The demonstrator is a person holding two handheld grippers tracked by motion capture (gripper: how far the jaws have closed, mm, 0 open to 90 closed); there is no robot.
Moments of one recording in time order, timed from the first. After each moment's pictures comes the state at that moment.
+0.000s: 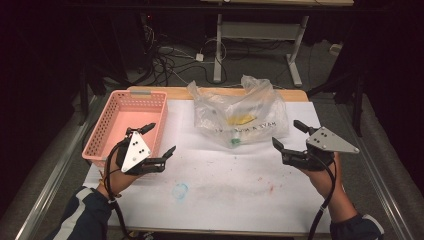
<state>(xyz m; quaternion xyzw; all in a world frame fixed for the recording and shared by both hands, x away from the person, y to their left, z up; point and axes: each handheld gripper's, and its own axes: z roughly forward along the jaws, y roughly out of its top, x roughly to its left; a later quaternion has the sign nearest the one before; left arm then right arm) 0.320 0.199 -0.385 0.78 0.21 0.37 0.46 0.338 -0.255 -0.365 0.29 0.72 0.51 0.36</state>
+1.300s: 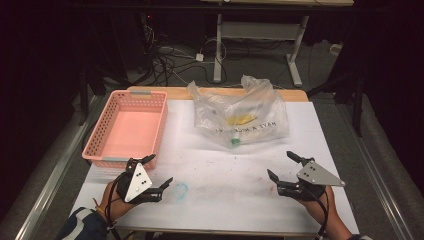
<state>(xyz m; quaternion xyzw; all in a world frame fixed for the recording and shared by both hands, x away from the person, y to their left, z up) 0.284 0.210 -0.453 0.82 0.22 0.33 0.41 0.300 -0.256 -0.440 0.29 0.76 0.48 0.34</state>
